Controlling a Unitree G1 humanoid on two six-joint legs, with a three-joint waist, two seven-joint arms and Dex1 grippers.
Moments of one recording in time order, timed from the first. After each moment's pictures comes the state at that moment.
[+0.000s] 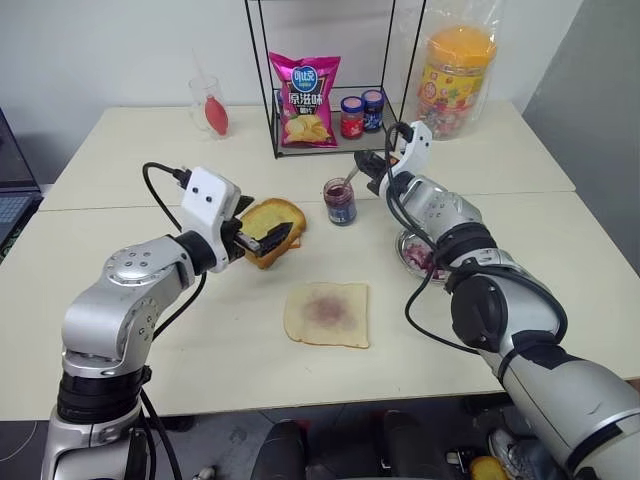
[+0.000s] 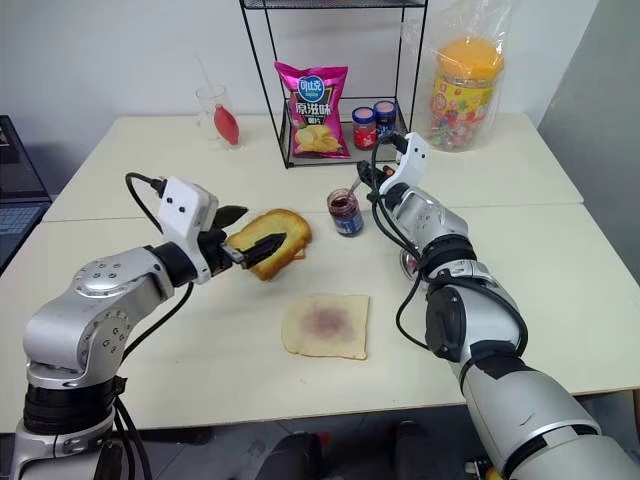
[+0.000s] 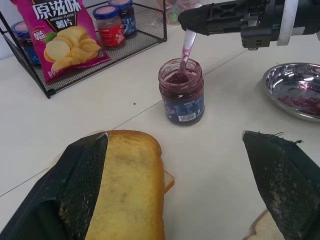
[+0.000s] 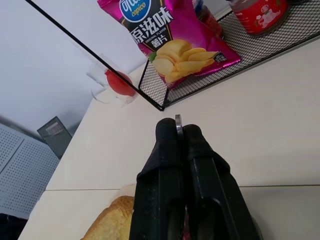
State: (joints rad) left arm -0.42 0.63 0.13 -0.41 -0.46 0.84 -0.50; right arm -1.30 -0.07 -0.43 1.17 0.44 0.35 0.33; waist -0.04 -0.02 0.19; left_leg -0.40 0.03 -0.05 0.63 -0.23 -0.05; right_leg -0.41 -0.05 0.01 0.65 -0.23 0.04
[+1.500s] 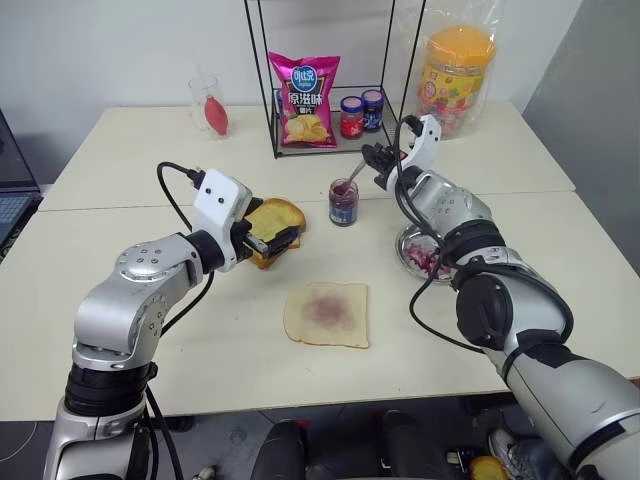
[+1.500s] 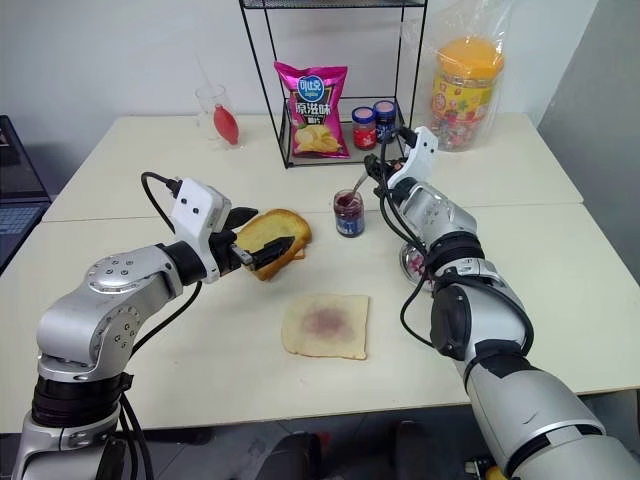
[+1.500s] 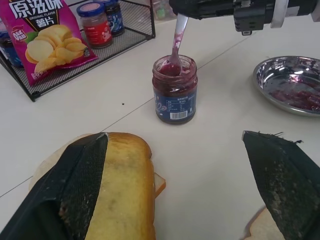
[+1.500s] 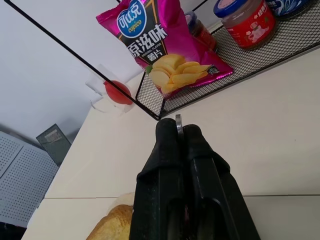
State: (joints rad) left arm -0.44 0.63 0.08 -0.38 -0.44 0.82 -0.52; right arm -1.30 -0.10 -0.43 1.14 0.45 0.38 0.32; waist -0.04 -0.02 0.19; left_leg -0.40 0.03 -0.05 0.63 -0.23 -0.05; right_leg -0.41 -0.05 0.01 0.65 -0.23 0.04
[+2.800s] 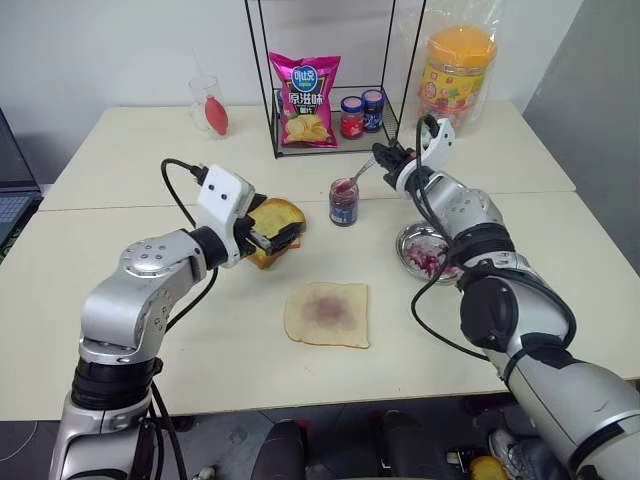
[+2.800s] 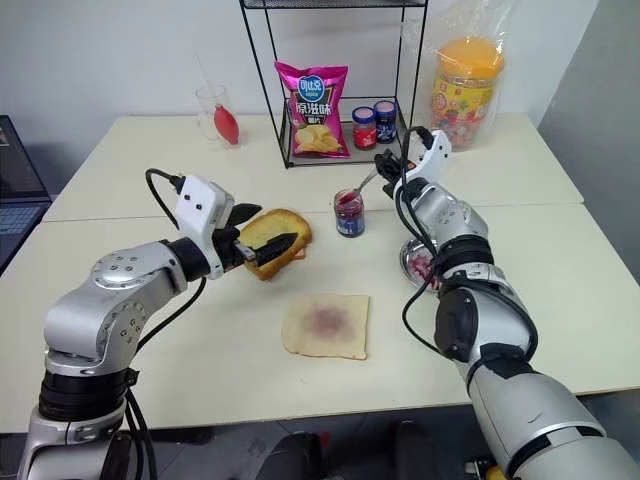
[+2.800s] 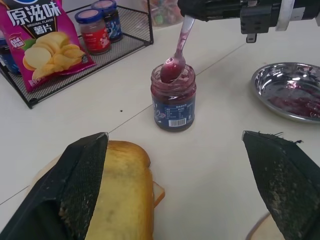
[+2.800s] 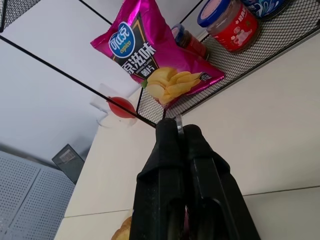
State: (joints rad) left arm -0.47 0.60 0.07 -0.35 -0.43 0.80 -0.53; right arm -1.26 -0.11 -0.51 1.06 0.55 0.45 0.28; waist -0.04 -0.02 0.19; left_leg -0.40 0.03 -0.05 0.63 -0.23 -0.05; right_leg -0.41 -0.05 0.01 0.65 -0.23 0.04
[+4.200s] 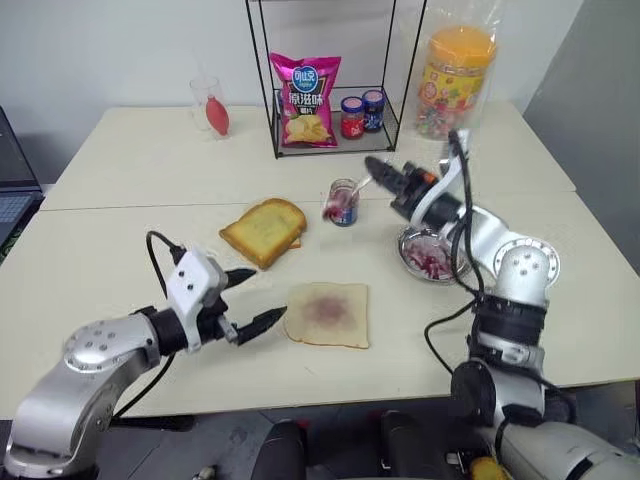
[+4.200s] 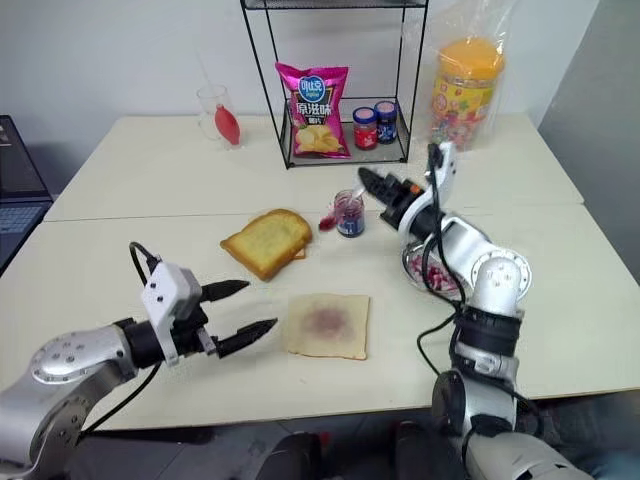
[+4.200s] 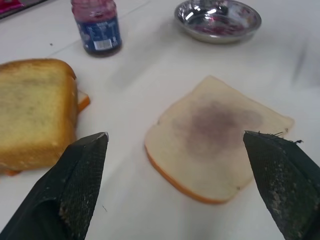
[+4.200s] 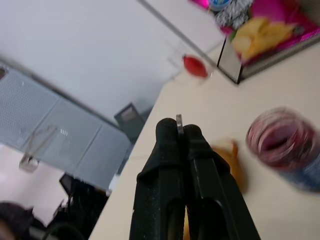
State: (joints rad) left arm 0.15 0.75 0.26 -0.64 -0.53 0.60 -0.79; right arm -0.72 0.01 -0.34 -0.14 1.00 1.14 0.02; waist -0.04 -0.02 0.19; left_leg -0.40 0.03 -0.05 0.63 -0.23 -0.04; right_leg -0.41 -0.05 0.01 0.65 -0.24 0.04
